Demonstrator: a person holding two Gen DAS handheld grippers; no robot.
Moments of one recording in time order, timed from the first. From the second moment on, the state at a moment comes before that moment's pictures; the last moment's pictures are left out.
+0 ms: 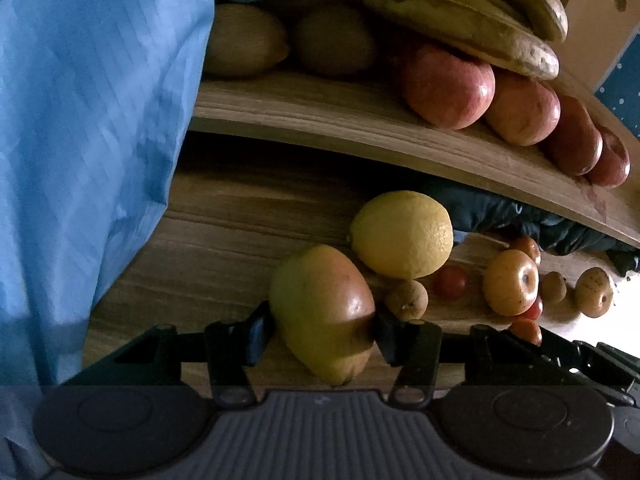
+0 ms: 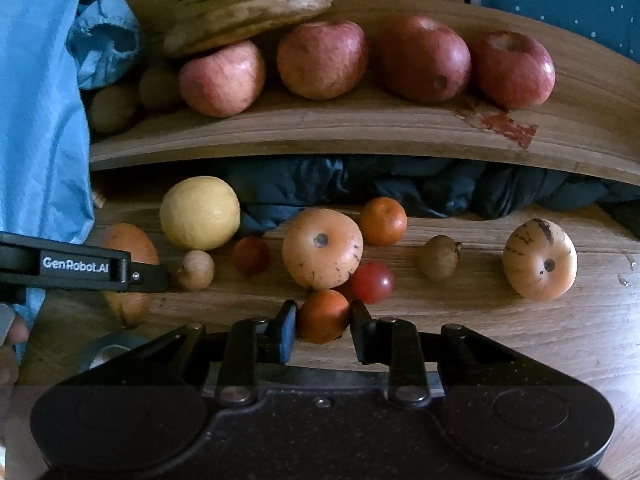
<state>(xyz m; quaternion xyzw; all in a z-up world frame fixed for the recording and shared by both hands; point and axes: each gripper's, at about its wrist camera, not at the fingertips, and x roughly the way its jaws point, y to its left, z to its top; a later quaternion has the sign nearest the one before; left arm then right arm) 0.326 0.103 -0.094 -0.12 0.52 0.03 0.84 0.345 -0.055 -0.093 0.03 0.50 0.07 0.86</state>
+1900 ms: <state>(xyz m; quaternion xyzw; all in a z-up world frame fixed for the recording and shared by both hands) 0.160 0.048 -0.068 -0.06 0.53 -0.01 0.85 0.187 -0.060 -0.058 -0.06 0.51 0.31 0.80</state>
